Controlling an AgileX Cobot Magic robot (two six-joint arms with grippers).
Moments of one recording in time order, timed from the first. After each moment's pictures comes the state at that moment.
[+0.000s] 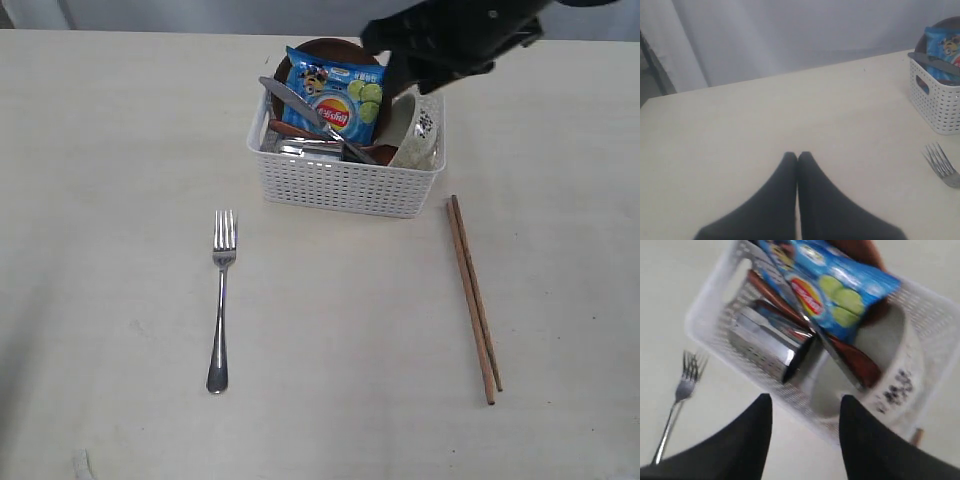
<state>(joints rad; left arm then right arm) -0.15 0.00 0.00 0.10 0.31 0.04 0.41 1.73 -1.38 0.28 0.85 -0.17</state>
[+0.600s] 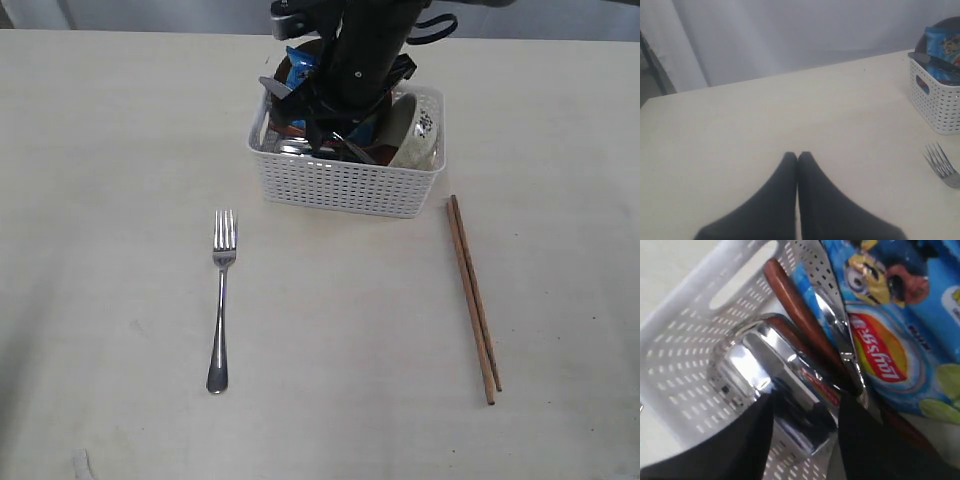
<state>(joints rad) -0.15 0.00 0.00 0.10 0.31 0.04 0.56 2.13 -1.68 0.12 0.90 -0.15</state>
